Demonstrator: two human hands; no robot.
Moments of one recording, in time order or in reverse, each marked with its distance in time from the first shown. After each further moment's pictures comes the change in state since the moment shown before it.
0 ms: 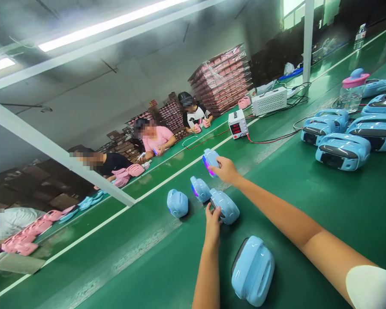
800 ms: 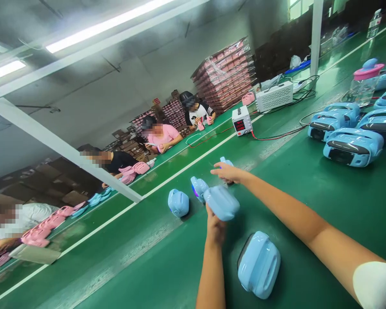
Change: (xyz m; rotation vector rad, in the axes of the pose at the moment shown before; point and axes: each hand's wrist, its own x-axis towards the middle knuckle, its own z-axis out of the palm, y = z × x) left_hand -0.017 0.008 -0.008 -0.399 -0.220 0.109; right_hand -0.005 0.004 0.004 0.072 -0.489 0.371
